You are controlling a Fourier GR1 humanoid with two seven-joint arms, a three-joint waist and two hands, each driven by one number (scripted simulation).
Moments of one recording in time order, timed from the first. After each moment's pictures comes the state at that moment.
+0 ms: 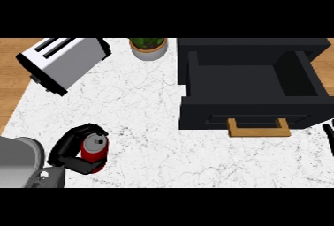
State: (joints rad) left arm -0.18 0.21 0.15 -0.90 -0.09 -0.53 -0.54; right arm 0.29 -0.02 -0.25 -2.14 -0.09 0.22 0.06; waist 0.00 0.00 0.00
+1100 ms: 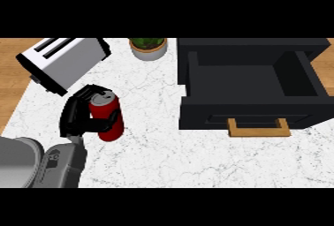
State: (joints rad) left arm -0.29 0.02 0.21 -1.23 0.01 -0.06 -0.20; right arm 0.31 -0.02 -0.28 -2.20 -0.13 0.22 0.09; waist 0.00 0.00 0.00
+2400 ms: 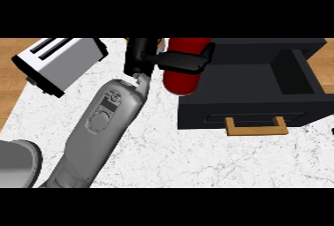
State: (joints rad) left arm -0.92 0.00 -0.19 -1.23 0.01 0.41 0.26; right arm 0.32 -0.01 -0.26 -2.20 -0.11 0.21 0.08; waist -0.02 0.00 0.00
